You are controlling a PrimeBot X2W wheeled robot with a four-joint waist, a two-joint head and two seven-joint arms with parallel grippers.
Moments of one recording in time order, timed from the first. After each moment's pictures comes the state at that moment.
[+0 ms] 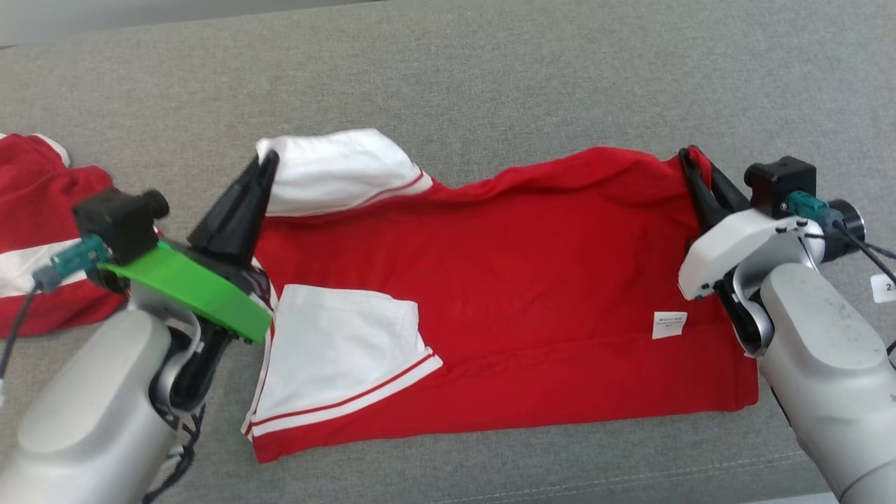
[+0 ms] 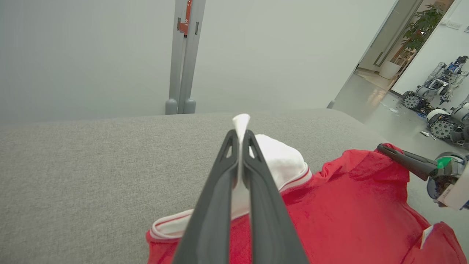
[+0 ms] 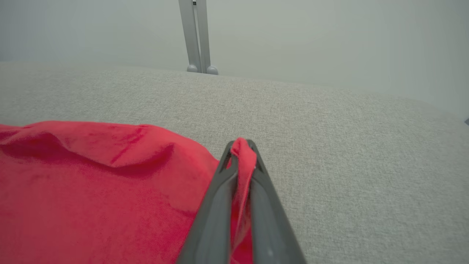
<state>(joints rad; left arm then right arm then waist) -0.66 0.54 -0.74 0.29 -1.01 -0.12 -0.26 -0.70 -0.28 0.36 0.78 0.37 0.13 -0.26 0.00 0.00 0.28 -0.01</state>
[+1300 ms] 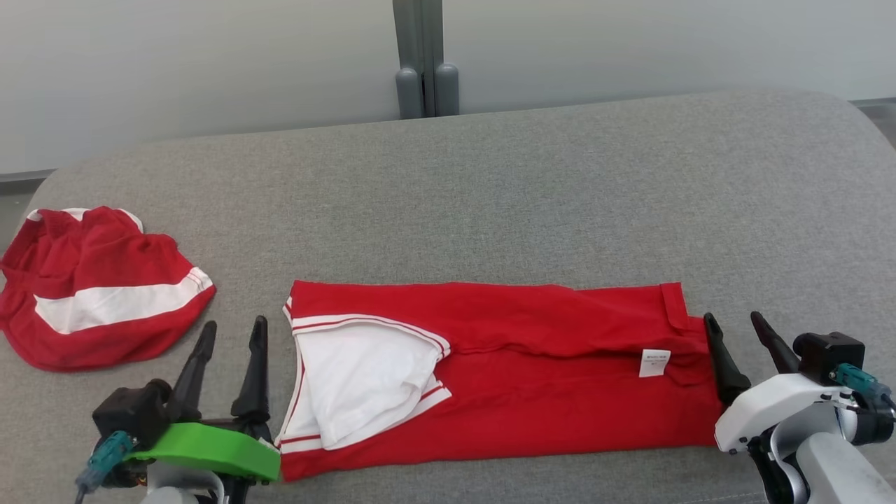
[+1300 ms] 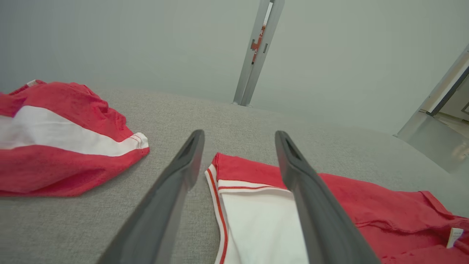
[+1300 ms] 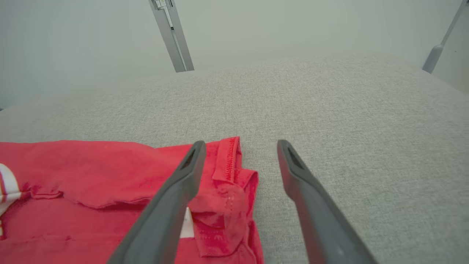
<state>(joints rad) -0.10 0.20 -0.21 0.28 -0.56 -0.10 -0.26 -0.22 -0.27 0.16 0.55 0.44 0.13 -0.26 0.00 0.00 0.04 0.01</state>
